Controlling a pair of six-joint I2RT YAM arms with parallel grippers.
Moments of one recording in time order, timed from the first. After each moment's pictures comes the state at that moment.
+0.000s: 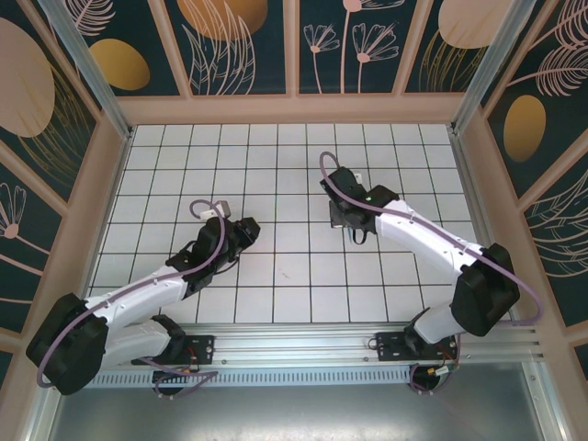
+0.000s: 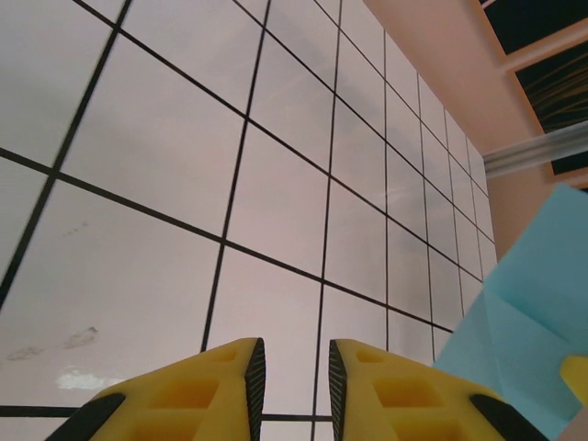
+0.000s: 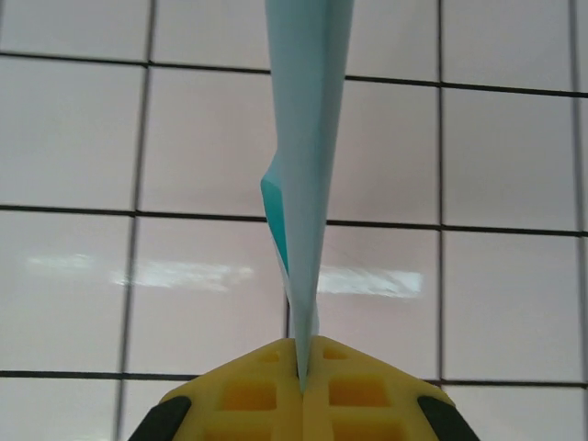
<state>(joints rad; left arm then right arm) -0.67 1.12 0.45 0.17 -0.14 -1.08 0.73 1.48 1.19 -0.86 0.41 0.51</state>
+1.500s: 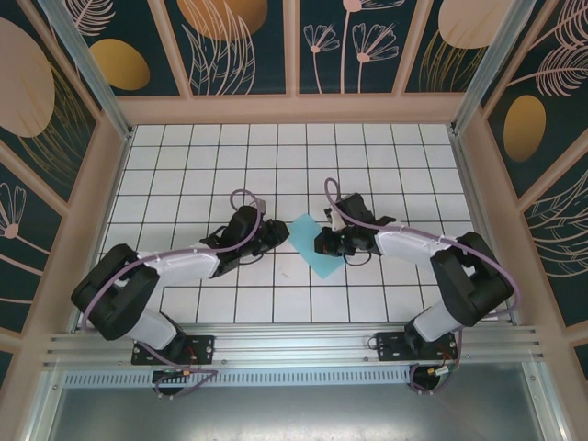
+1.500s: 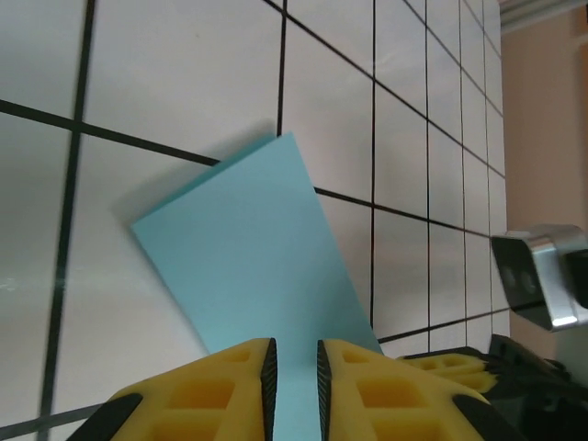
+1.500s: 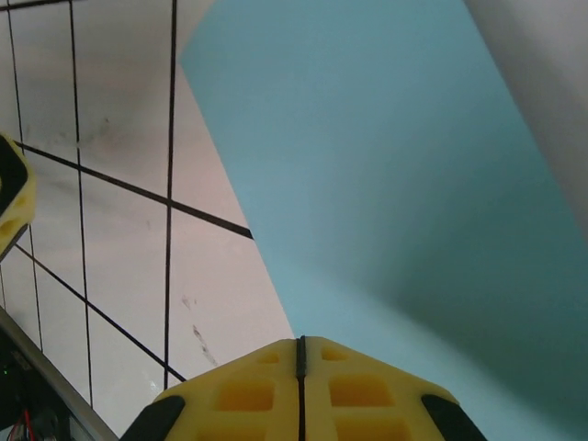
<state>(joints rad) -0.72 1.54 0.65 0.28 0.13 -1.08 0.59 1.54 0.74 -0.22 -0.45 0.60</state>
